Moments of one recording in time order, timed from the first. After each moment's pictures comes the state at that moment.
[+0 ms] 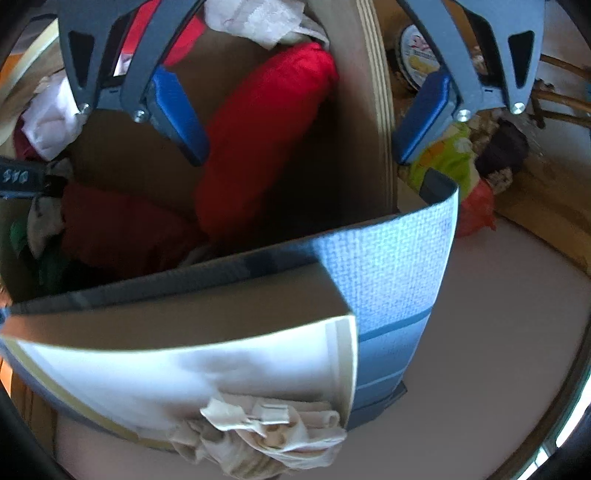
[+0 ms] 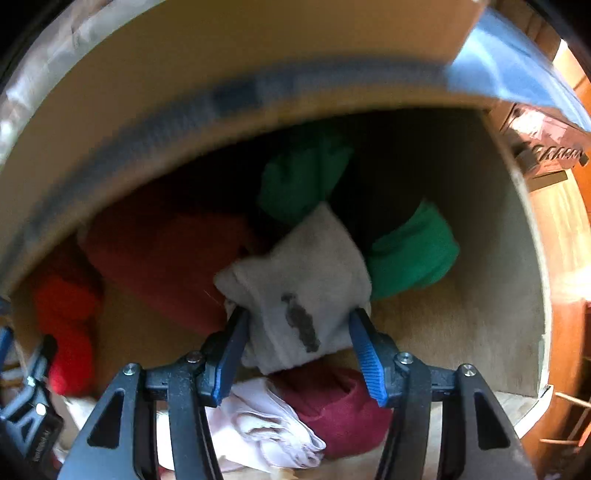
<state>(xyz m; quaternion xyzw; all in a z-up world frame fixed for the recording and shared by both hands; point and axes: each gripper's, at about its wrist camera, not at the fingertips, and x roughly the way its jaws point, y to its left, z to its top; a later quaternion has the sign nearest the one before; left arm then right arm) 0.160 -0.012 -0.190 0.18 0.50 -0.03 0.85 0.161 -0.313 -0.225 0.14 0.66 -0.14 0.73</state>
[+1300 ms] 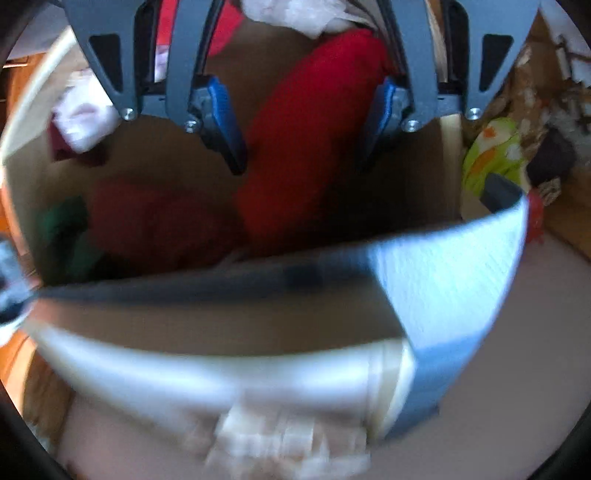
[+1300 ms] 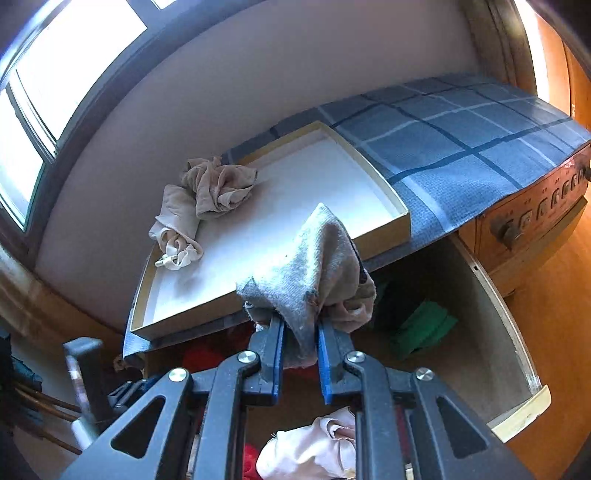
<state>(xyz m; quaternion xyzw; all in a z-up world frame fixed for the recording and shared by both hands) 0.174 -0.013 -0.207 0.11 0.54 -0.09 0.83 0.098 -0.317 -0.099 0.25 0.39 -0.05 0.88</state>
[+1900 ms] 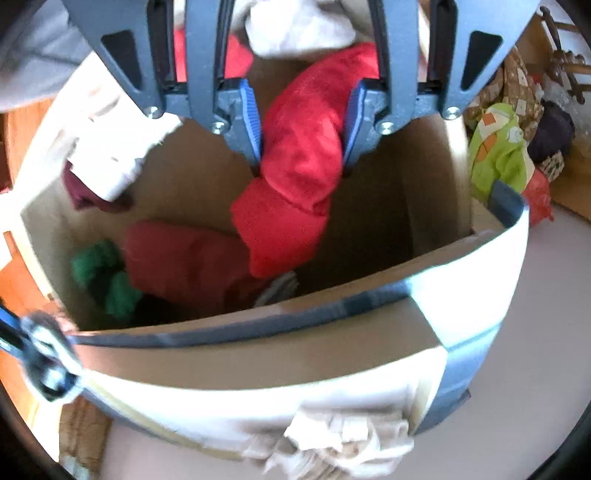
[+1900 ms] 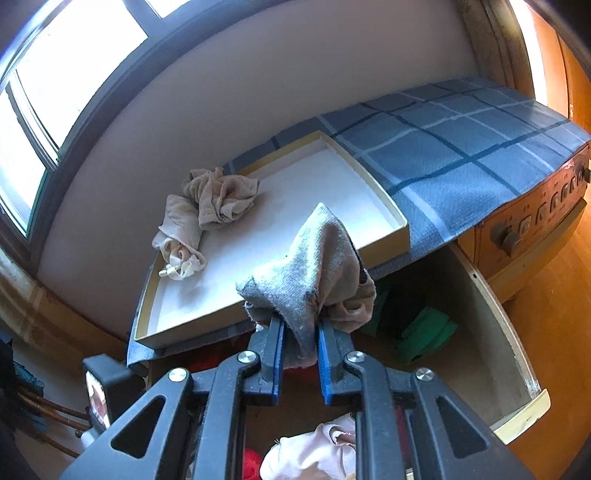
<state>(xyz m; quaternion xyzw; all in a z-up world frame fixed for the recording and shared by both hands) 0.138 -0.020 -0.181 0.13 0.53 -0.17 0.82 0.095 -0.320 -0.096 0.25 0.37 -0.06 0.89</state>
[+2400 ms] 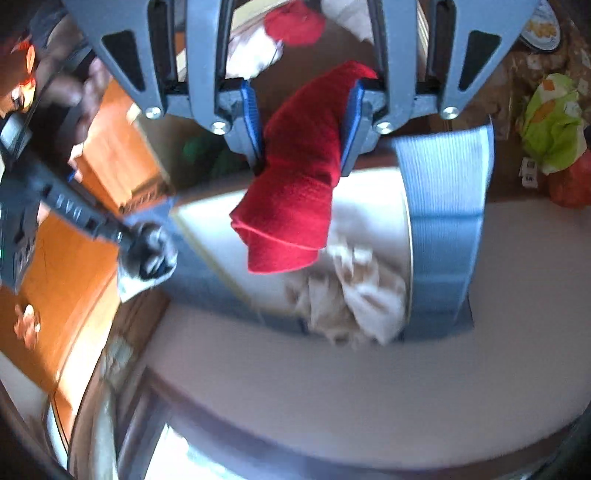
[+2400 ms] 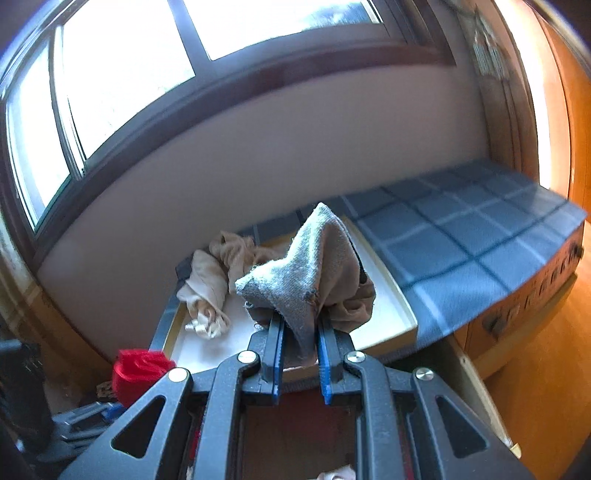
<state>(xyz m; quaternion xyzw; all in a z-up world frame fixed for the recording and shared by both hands) 0.144 0.017 -0.067 -0.06 0.40 -0.27 0.88 0.095 -0.301 -0.040 0.17 0.27 -0.07 0.95</state>
